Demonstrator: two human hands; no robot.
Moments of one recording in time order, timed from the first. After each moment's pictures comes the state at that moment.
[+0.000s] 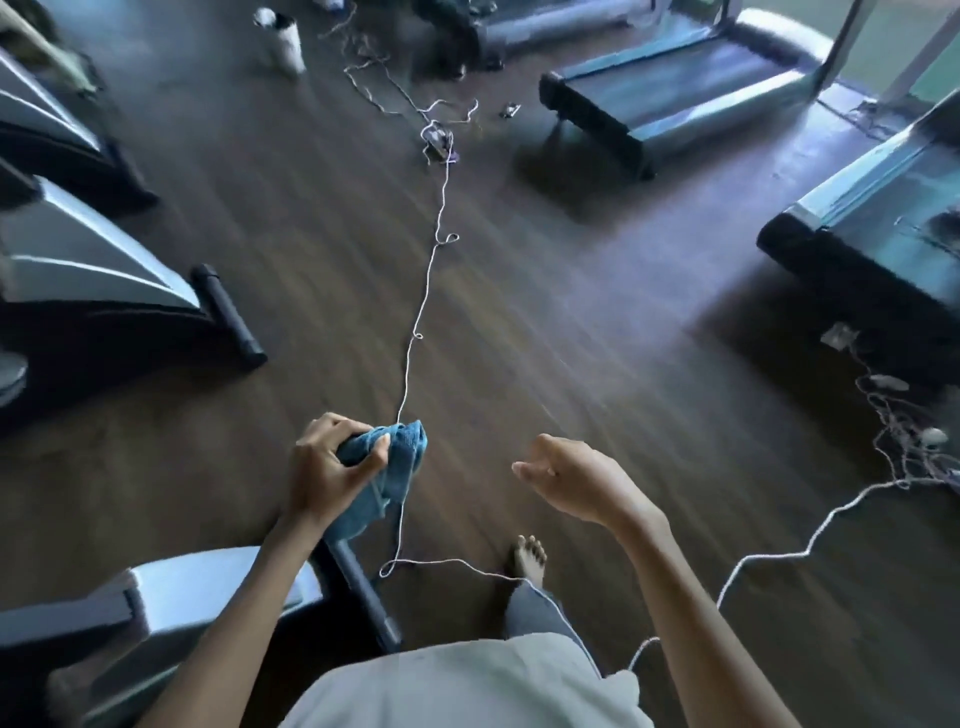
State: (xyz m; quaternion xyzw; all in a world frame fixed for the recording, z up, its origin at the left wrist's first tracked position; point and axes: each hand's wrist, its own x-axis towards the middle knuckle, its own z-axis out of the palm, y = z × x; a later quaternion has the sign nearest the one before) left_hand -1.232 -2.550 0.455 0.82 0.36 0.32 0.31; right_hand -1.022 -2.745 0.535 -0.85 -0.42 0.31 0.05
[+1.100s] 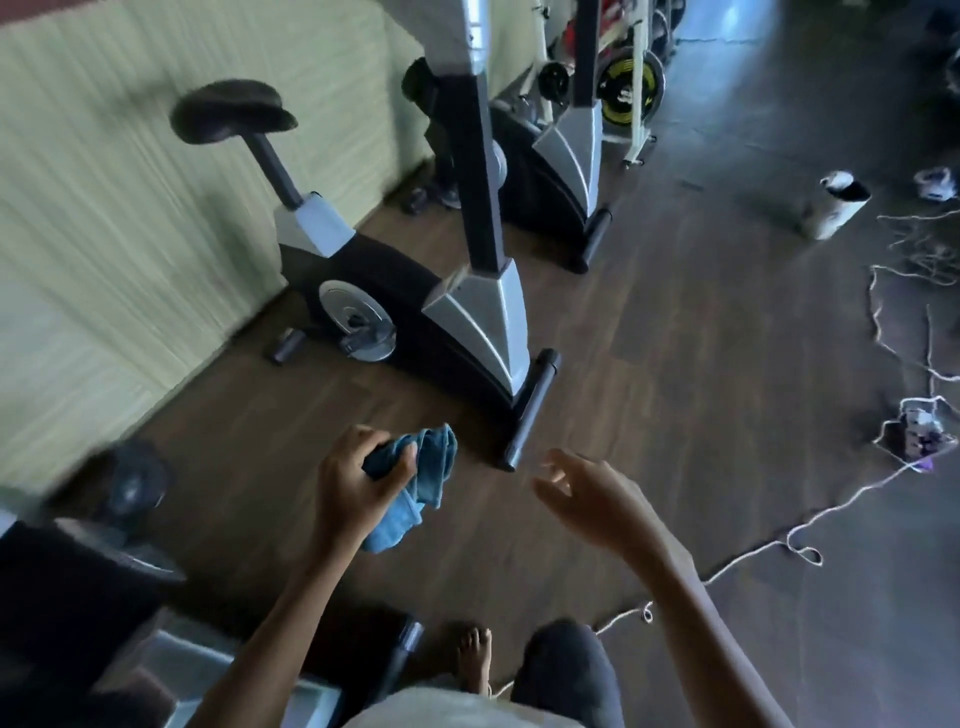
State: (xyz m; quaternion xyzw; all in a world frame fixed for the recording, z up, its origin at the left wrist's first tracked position) left_hand -1.282 -2.152 0.502 0.50 0.71 0.49 0.10; right_hand -1.027 -2.071 0.567 -0.51 -0.81 0.27 -0.01
